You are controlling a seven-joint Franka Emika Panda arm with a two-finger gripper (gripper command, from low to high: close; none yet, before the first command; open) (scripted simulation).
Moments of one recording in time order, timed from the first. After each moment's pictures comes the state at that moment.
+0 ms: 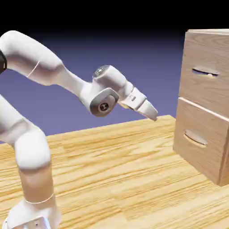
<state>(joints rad) 0.00 -0.56 0.01 -2.79 -0.05 3.03 0.76</state>
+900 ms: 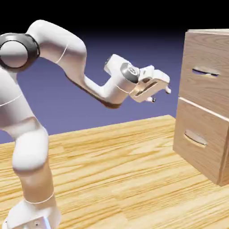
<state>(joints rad) -0.20 -0.26 0.25 -2.35 -1.23 2.95 1.28</state>
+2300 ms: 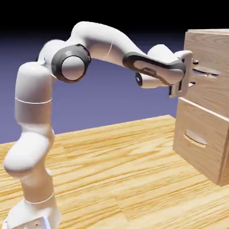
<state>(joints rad) -0.42 0.26 0.55 -1.60 -2.77 2.86 1.86</state>
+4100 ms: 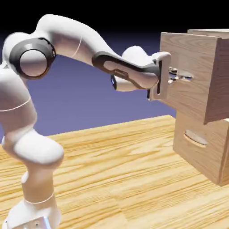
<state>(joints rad) 0.57 -0.33 -0.44 -2.23 -2.74 2.74 1.85</state>
